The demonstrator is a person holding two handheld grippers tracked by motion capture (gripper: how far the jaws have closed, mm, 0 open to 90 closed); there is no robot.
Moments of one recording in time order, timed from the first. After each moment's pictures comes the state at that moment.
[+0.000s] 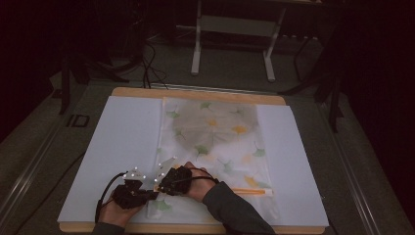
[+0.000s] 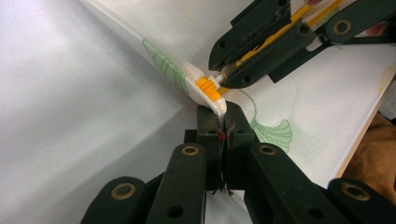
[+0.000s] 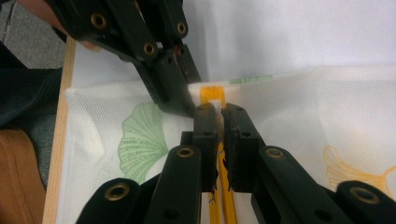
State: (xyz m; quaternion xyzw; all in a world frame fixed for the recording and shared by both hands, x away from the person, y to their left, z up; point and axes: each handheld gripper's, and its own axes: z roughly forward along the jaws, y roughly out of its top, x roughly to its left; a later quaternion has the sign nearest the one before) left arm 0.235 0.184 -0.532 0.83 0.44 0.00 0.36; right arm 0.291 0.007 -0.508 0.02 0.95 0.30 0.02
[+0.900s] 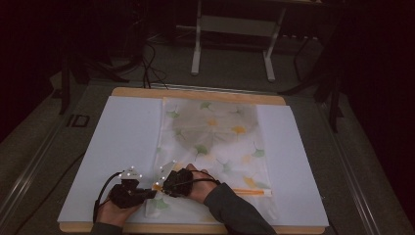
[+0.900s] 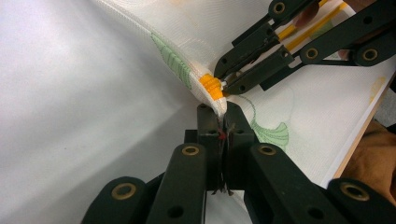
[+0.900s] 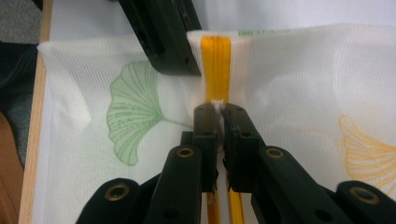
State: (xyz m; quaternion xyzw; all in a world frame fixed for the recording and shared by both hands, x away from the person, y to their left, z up) left arm 0.235 0.192 -0.529 0.82 0.44 0.00 0.37; right arm 0.289 0.004 -0.519 0.02 0.96 0.27 0.04
